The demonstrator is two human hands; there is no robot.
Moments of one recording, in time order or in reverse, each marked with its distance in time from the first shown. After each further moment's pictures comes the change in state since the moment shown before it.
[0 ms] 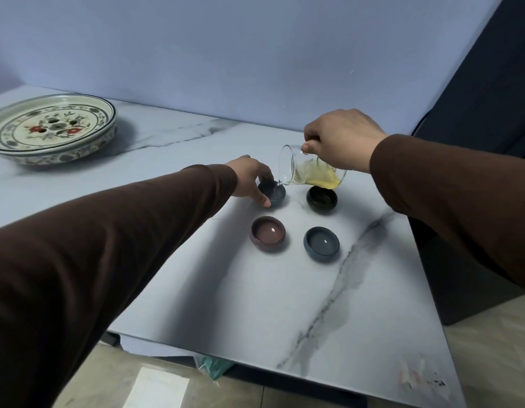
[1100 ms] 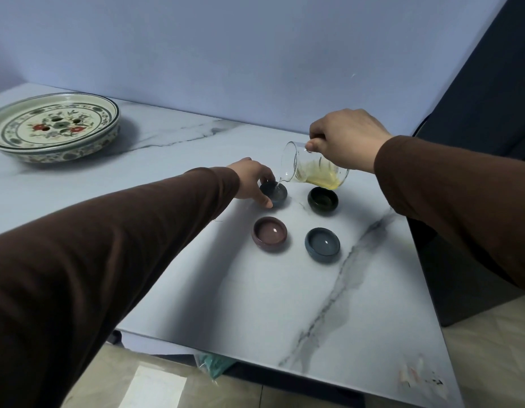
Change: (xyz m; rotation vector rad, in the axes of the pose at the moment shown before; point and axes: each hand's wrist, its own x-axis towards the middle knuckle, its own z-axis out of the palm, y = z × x) left_hand -0.004 0.001 0.001 -0.029 -0.003 -0.018; right_hand -0.002 0.000 -0.007 0.015 0.012 0.029
